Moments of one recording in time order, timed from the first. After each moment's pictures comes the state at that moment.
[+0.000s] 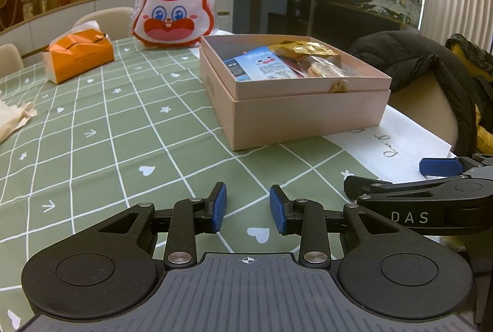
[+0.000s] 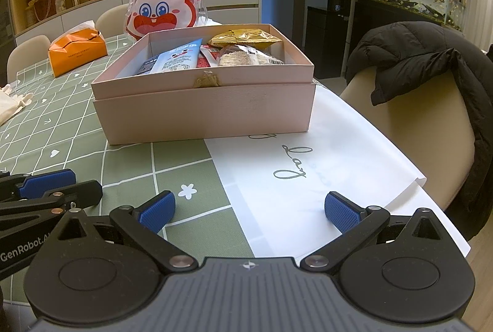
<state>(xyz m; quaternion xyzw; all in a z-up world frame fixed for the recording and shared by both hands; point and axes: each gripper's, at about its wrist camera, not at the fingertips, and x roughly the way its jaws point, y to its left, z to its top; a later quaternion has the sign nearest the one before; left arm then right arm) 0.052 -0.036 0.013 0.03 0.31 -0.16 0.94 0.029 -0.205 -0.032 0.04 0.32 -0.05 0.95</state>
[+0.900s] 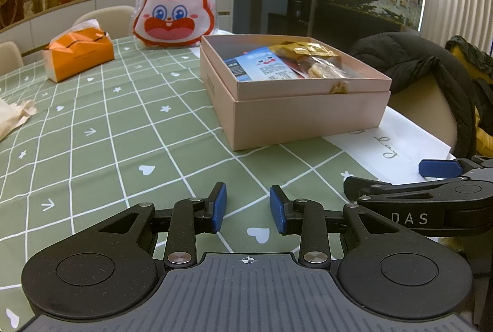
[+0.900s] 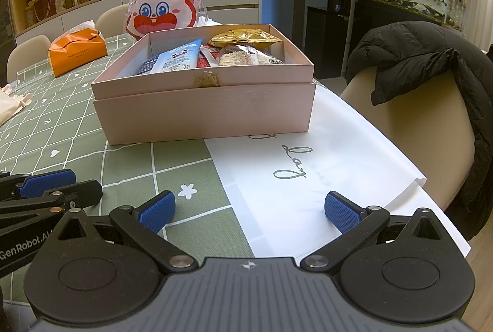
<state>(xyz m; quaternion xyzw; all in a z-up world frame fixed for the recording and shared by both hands) 0.053 -0.035 0.014 0.03 0.32 -0.16 0.94 0.029 -0.204 -0.032 0.04 0.32 -0.05 0.95</state>
